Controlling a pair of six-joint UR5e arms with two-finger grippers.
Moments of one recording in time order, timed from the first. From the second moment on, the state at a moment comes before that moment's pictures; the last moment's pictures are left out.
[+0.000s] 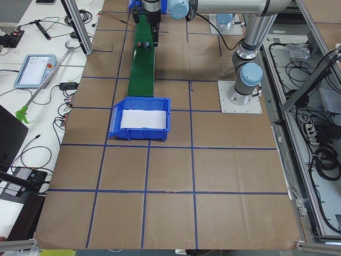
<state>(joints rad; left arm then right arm) -1.53 -1.65 -1.50 -1.57 1.56 -0.09 1.26 -1.41 1.51 -1.84 -1.47 -0.38</state>
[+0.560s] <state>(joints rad) -1.53 -1.65 -1.50 -1.57 1.56 -0.09 1.51 -1.38 1.51 -1.80 -1.49 0.01</state>
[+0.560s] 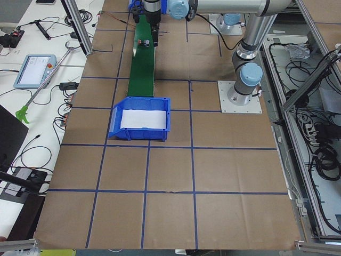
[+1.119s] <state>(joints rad) -1.53 -1.65 -1.50 -1.57 1.56 -0.09 1.53 -1.37 1.56 -1.85 -1.50 0.02</state>
